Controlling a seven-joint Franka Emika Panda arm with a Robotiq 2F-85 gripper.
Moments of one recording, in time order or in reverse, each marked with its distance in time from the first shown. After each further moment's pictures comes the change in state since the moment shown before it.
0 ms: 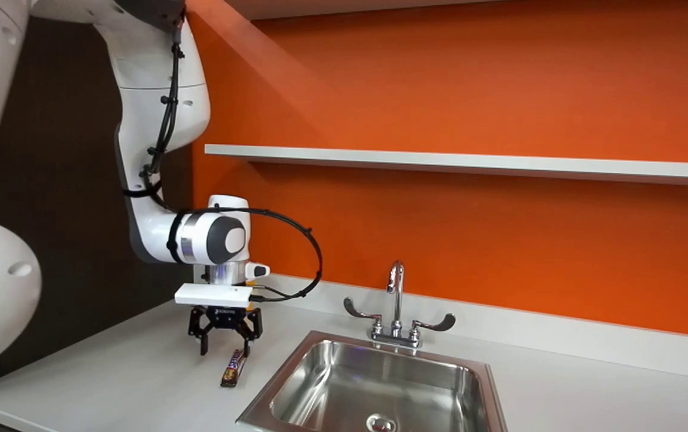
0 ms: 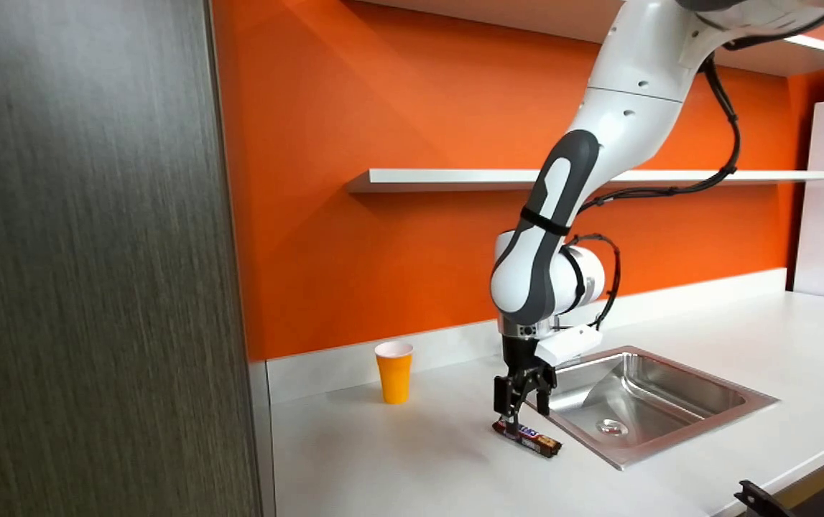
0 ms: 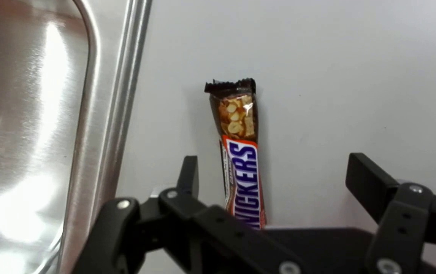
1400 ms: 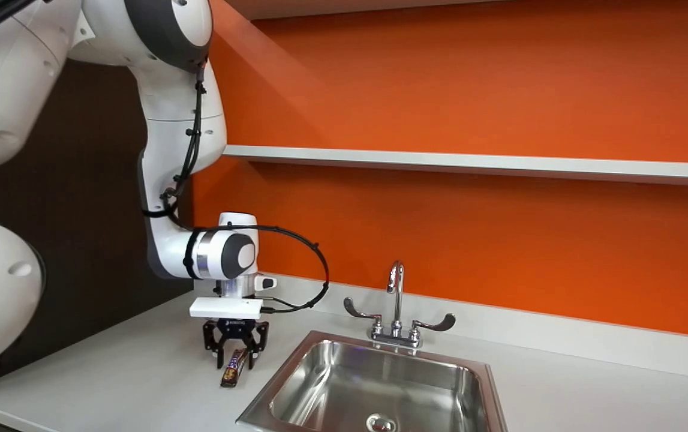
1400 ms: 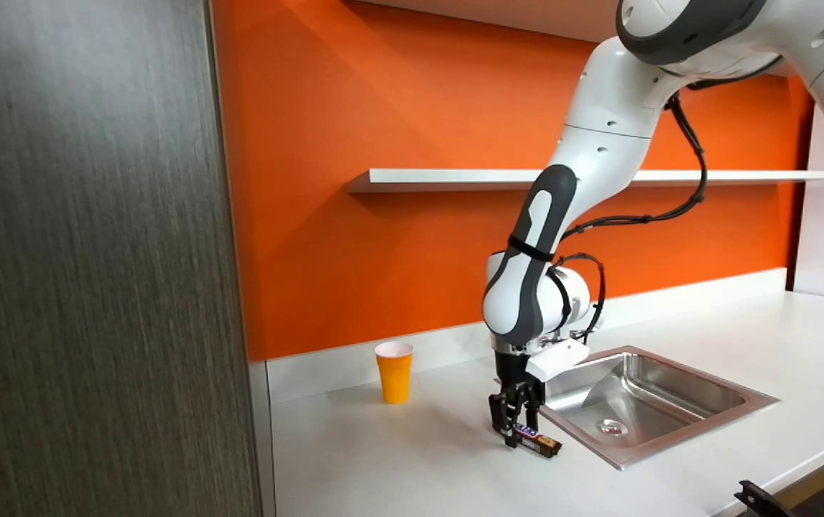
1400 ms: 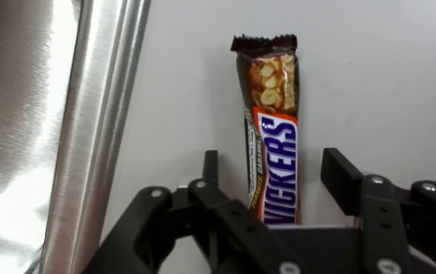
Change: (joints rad) arm 0.000 0.154 -0.018 0.121 -0.041 0.024 0.000
